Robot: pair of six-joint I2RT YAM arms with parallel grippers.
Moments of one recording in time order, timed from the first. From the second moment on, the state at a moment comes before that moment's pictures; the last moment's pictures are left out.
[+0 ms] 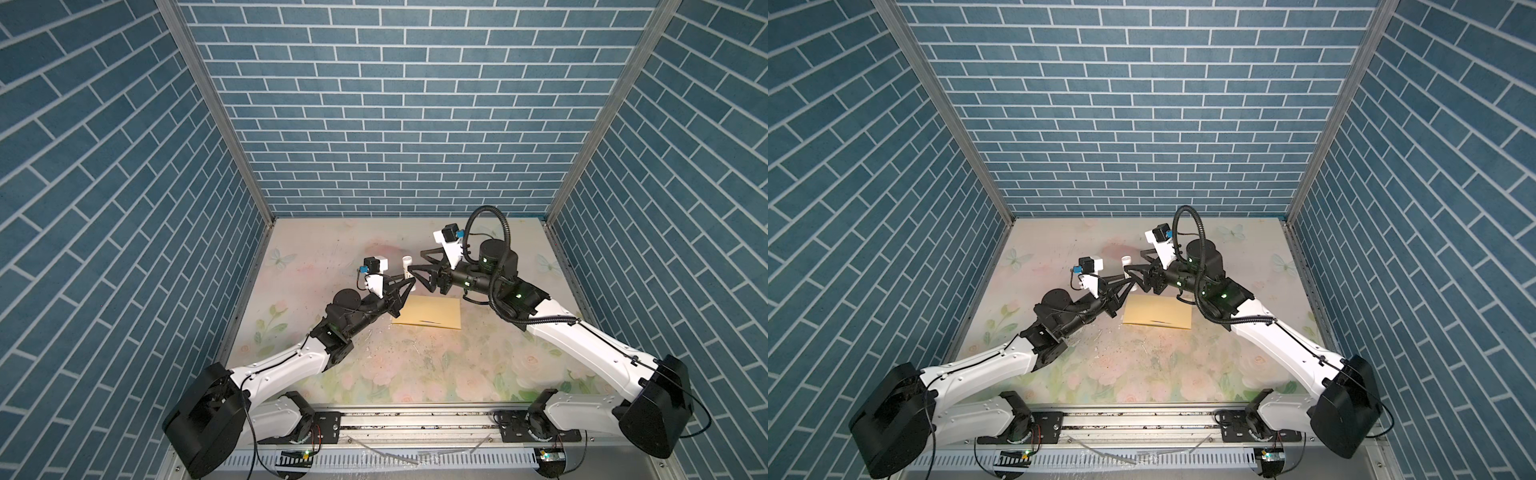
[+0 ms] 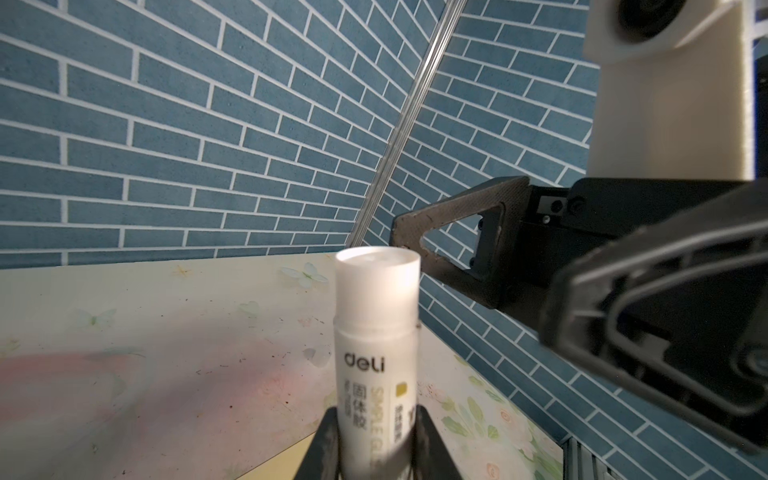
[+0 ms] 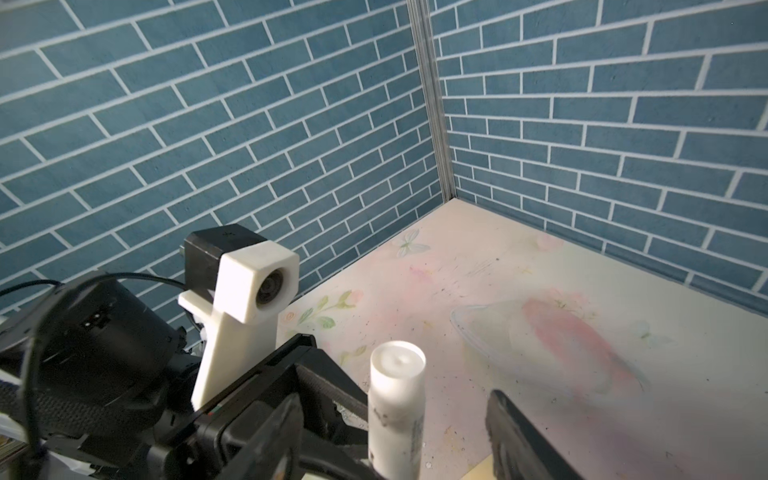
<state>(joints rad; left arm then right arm) -0.72 1.19 0.53 0.71 0.16 -0.45 0.76 1.29 1.06 0.02 -0.41 0.18</state>
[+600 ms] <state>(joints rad) -0.74 1.18 0.53 0.66 0.15 -0.41 0.79 1.39 1.17 -0.12 -0.38 0.18</state>
